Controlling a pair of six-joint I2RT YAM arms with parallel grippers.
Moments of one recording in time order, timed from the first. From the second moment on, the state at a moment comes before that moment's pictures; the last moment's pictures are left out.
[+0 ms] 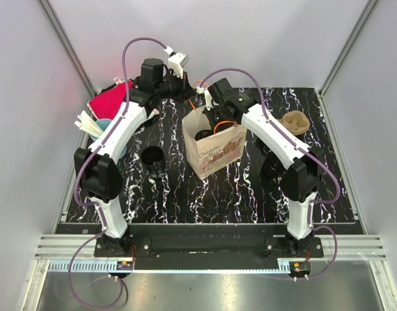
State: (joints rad) left arm -0.34 1.84 1.81 -0.34 0.51 -0.08; right arm 0.63 1.94 1.99 -1.01 -0.03 0.05
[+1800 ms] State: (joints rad) left arm -0.34 1.84 1.77 -0.32 0.52 -0.11; right arm 0.63 1.98 1.98 -0.99 -0.02 0.04
